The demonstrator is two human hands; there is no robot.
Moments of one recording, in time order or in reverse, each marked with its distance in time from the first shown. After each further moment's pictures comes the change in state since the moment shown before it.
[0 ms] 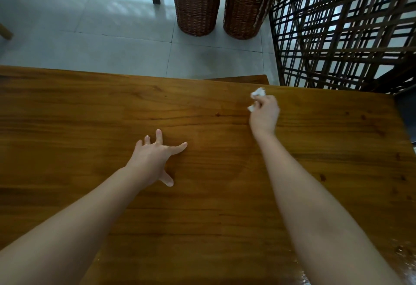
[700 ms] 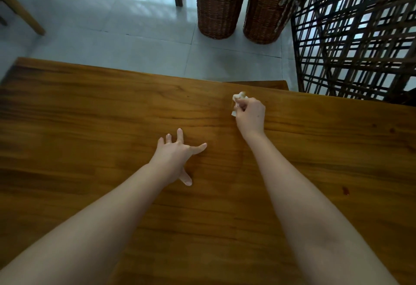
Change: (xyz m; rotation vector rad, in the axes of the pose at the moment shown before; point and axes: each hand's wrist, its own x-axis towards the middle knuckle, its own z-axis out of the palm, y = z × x) left_hand -0.002 0.002 -0.003 -0.052 -0.005 0.012; right_hand -0.030 -0.048 0.049 -0.019 -0.192 -0.258
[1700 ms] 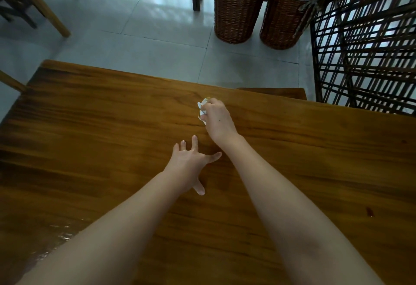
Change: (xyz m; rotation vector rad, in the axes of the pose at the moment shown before) left_hand 0.004 0.000 -0.003 -0.005 -0.058 0.006; right_hand -0.012 -0.076 0.066 -0.135 -0.240 -0.403
